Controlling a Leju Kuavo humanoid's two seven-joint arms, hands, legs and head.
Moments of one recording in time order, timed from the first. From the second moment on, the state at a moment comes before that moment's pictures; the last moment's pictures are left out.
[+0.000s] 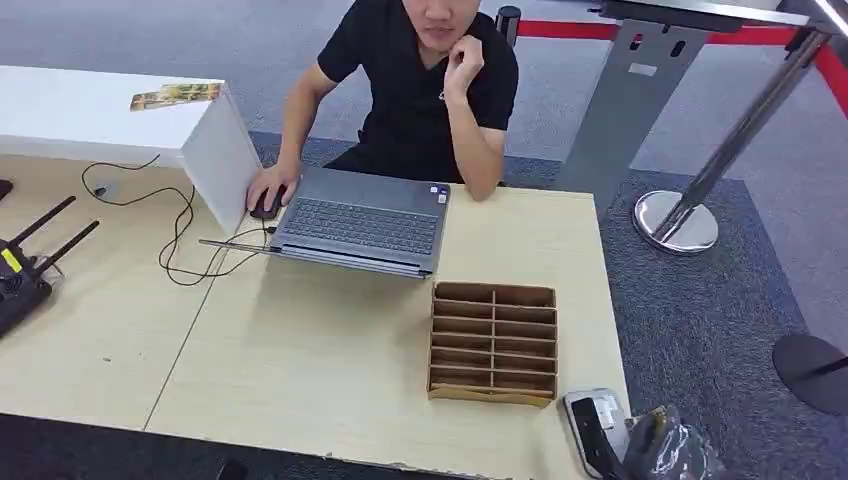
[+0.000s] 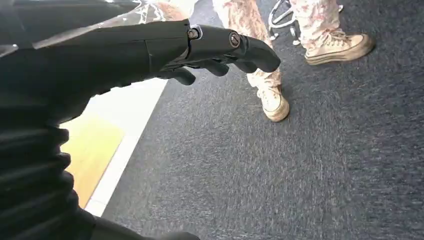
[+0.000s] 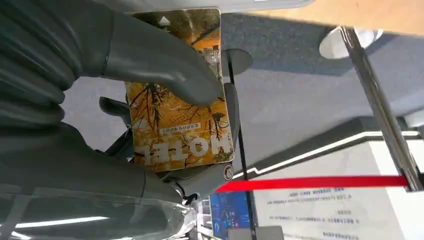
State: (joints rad) left arm 0.00 0.04 -0.31 -0.40 -0.56 0.70 0.70; right arm 0.20 0.32 -0.45 -1.35 1.38 -0.70 0.09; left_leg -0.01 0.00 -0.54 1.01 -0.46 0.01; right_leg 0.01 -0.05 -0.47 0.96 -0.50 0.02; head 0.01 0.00
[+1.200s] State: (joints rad) left arm 0.00 0.04 -0.33 -0.40 -0.58 0.70 0.70; right arm 0.19 0.31 -0.42 -1.84 1.21 -0.70 -0.31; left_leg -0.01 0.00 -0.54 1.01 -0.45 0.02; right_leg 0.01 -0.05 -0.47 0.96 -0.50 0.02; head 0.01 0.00
